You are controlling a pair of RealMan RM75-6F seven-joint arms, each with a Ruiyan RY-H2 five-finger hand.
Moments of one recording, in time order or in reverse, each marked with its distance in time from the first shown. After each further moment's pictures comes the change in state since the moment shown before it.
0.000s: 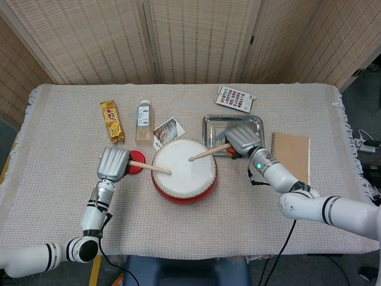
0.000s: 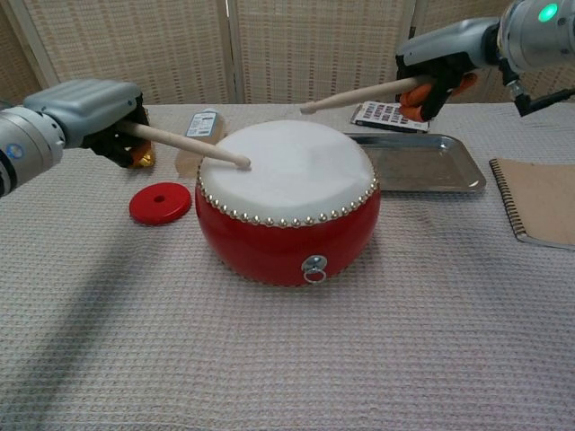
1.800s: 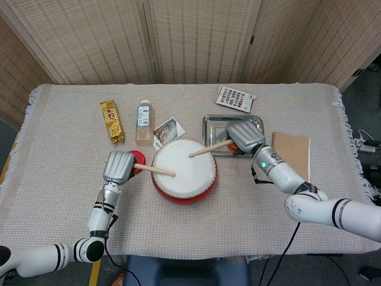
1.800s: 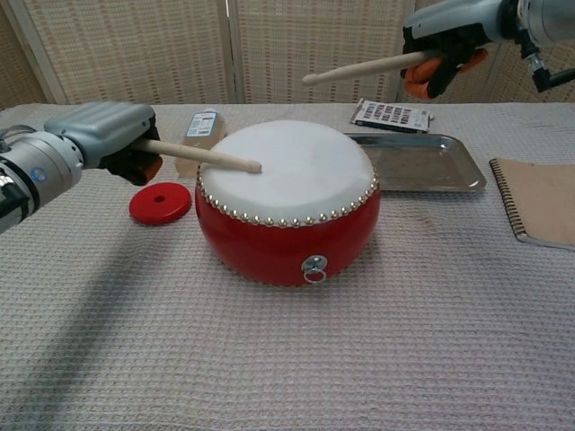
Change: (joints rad) left arm 0.008 -0.067 0.000 0.064 0.014 -0.012 -0.027; right arm -0.039 0.056 0.046 -0.055 -0.043 0.026 -0.004
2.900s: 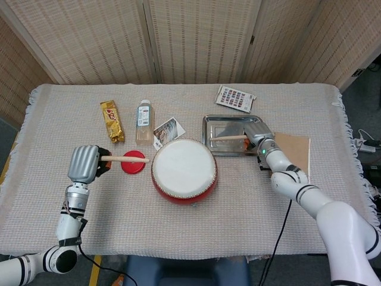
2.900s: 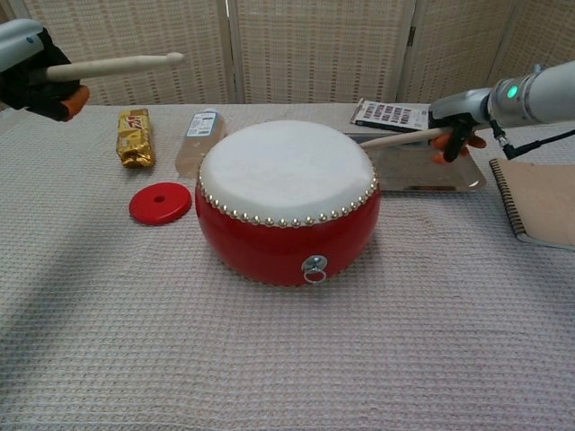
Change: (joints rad) left arm 0.169 0.207 -0.055 -0.193 0.156 0.115 -0.346; right arm -0.014 -0.503 -0.012 0.904 -0.038 -0.386 0.153
